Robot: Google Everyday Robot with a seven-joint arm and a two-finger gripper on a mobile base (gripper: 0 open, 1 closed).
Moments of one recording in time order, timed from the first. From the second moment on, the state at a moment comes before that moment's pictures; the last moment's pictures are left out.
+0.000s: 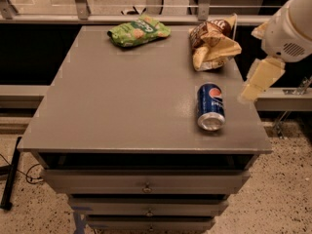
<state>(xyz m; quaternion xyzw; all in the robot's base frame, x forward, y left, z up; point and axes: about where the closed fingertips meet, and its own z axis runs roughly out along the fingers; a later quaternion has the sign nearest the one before) 0.526 -0.219 0.950 -0.57 0.78 -0.04 0.25</state>
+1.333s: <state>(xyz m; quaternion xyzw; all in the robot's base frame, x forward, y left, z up) 0.698 -0.157 0.910 -0.55 0.74 0.02 0.38</state>
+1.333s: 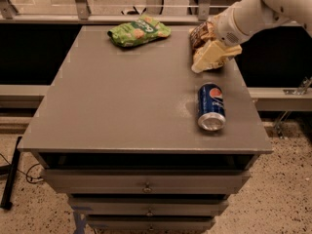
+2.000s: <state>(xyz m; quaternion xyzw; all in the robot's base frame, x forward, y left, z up) 0.731 -0.191 0.910 -0.55 0.75 -0.01 0.38</state>
